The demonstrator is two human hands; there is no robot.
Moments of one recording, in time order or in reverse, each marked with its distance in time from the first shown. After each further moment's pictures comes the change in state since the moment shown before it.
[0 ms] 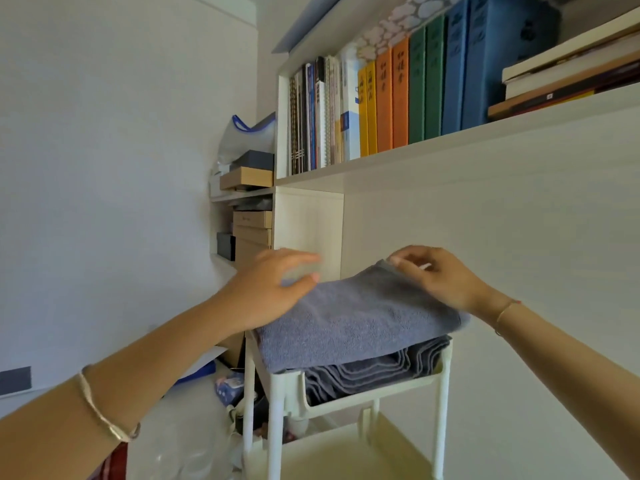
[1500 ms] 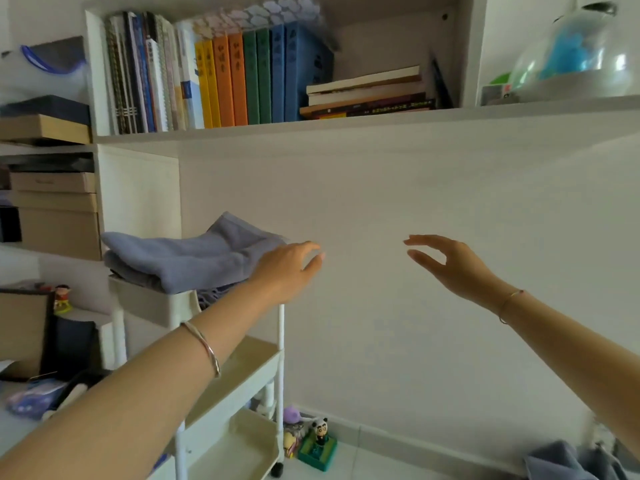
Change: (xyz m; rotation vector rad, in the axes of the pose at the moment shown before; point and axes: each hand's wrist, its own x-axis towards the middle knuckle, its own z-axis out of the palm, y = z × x) left_hand -0.066 0.132 0.074 -0.158 -0.136 0.428; right_hand -0.282 -0.121 -0.116 -0.593 0.323 0.488
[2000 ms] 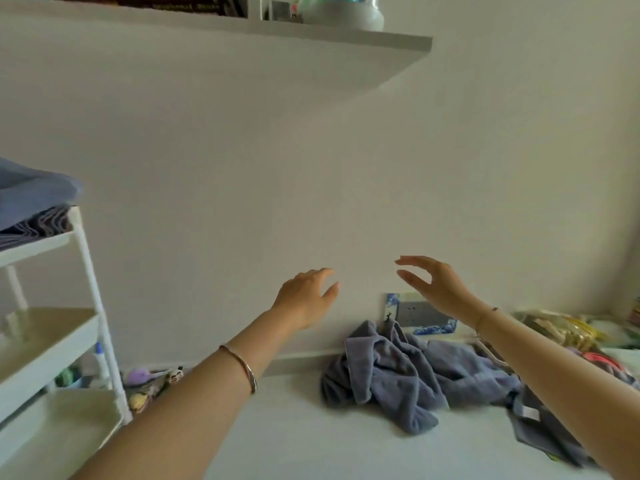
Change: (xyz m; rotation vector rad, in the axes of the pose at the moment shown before) left_hand -0.060 0.217 0.196 -0.264 -0.423 0.313; right_hand -0.238 0.132 -0.114 -0.202 -0.017 0.497
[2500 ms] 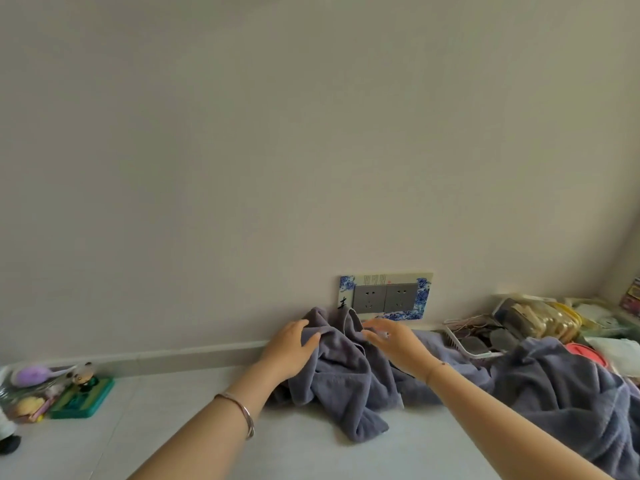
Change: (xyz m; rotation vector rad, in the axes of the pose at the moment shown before) left_hand 0.090 0.008 0.225 -0.218 -0.241 -0.289; right_hand -0.002 0.198 0.098 0.112 -0.320 0.260
